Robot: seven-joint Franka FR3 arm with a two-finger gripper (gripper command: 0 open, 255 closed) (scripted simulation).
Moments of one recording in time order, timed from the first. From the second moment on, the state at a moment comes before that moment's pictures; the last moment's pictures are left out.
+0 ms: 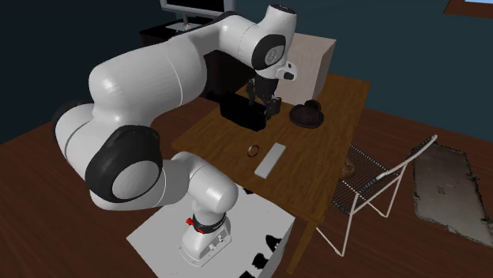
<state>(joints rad) -0.01 -0.79 -0.07 -2.40 0.12 1.61 0.15</state>
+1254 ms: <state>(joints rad) 0.13 -0.63 -0.11 -2.82 0.17 2.17 -0.17</state>
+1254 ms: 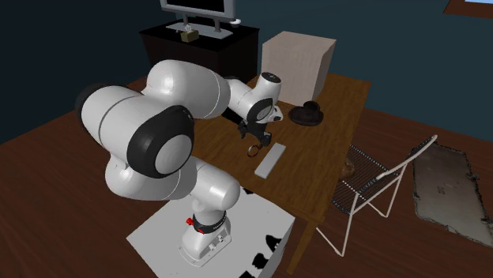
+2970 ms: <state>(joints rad) 0.14 -0.61 -0.11 -2.84 0.18 2.22 -0.18</state>
